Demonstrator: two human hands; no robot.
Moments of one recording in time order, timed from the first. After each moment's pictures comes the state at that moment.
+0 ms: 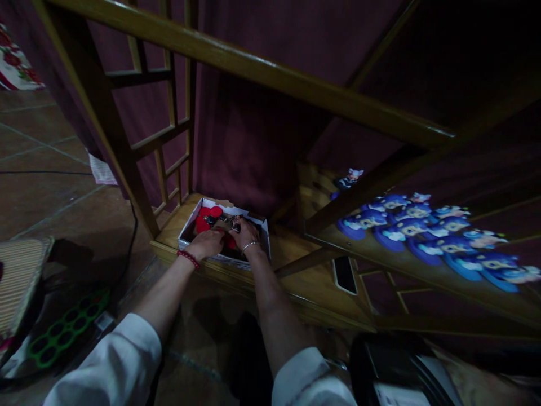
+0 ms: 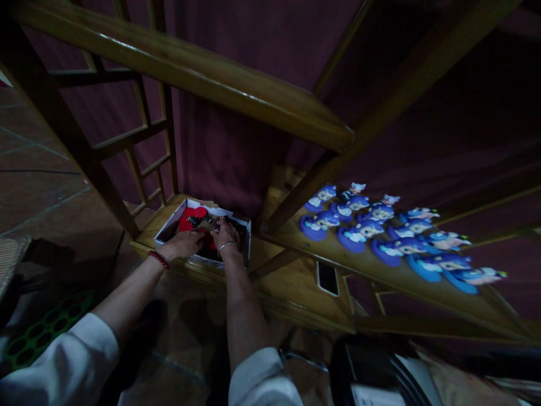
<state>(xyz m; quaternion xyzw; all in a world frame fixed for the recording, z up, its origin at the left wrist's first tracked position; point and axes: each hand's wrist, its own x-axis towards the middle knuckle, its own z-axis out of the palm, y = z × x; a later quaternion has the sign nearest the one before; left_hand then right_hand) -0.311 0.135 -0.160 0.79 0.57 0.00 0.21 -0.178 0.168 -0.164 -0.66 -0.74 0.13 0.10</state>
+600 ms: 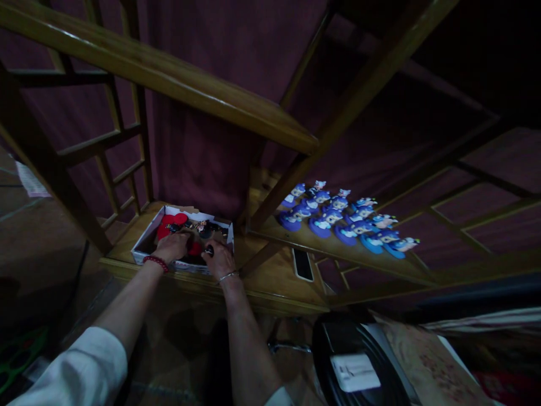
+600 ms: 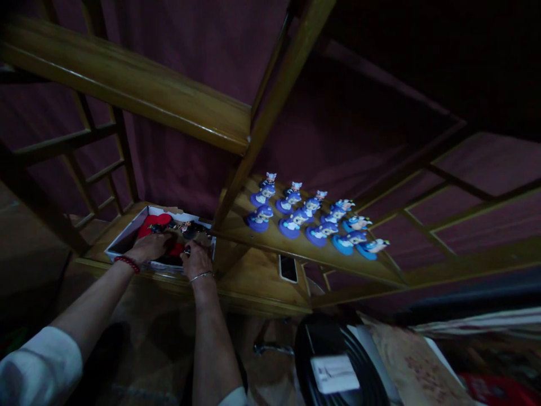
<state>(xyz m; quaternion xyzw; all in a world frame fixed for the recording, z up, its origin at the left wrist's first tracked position) -0.297 0.150 -0.168 0.76 0.63 -0.03 0.18 -0.146 0.104 -0.149 -0.67 -0.71 0.19 0.13</state>
